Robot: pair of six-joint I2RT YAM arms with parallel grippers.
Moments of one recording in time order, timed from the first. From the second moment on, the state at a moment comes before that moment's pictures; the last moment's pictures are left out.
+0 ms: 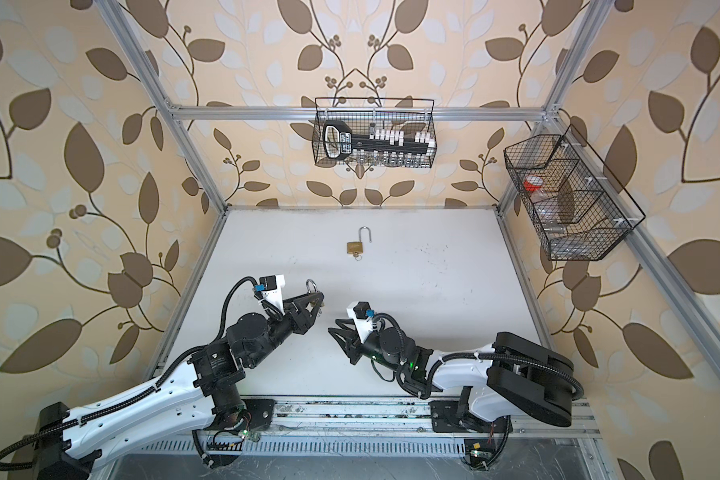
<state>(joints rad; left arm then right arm) -0.93 0.69 0.42 0.10 -0.32 -0.78 1.11 1.38 0.35 0.94 0.11 0.33</state>
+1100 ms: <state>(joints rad) -0.93 0.64 0.34 0.10 -0.32 -0.66 1.05 1.29 0.42 0.86 0.18 0.35</state>
